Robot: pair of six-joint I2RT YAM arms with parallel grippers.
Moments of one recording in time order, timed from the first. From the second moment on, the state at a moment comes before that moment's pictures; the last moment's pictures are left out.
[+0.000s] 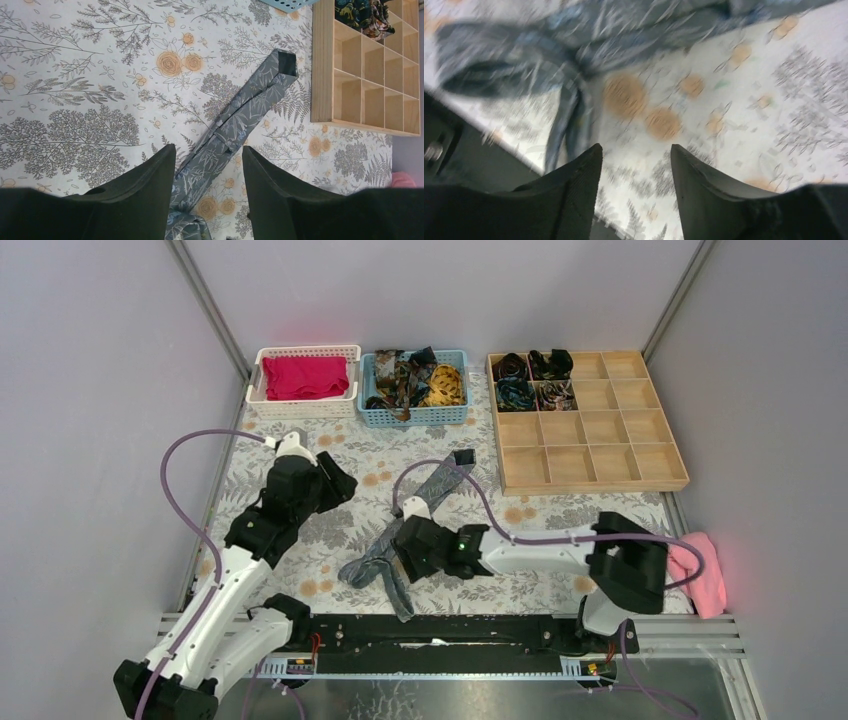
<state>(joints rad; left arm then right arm) -0.37 0.81 0.77 -0.51 -0.11 -0.68 1.22 1.69 1.03 -0.29 0.27 0.57</state>
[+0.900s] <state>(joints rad) -0.37 0.83 0.77 -0.47 -0.07 -0.68 1.33 1.73 0.94 -0.16 0.02 0.61</state>
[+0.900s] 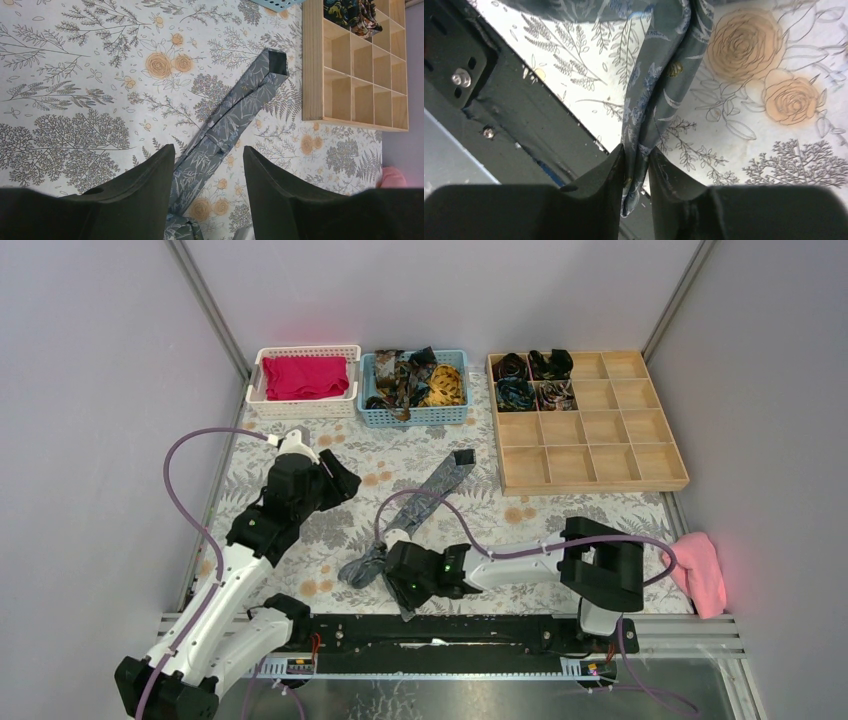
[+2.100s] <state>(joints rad) -0.36 0.63 0.87 -0.64 -0.31 -0.68 1.38 1.97 1.44 -0.37 0.45 0.28</state>
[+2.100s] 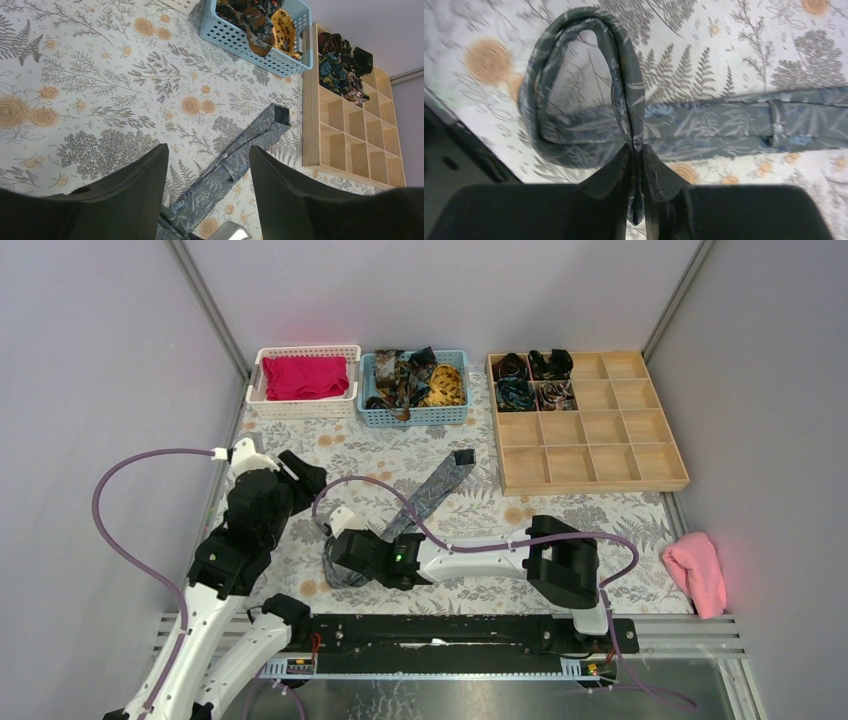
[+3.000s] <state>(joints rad) -0.36 0.58 0.87 -0.68 -0.33 -0.67 1.29 2.12 1.40 0.00 0.21 0.56</state>
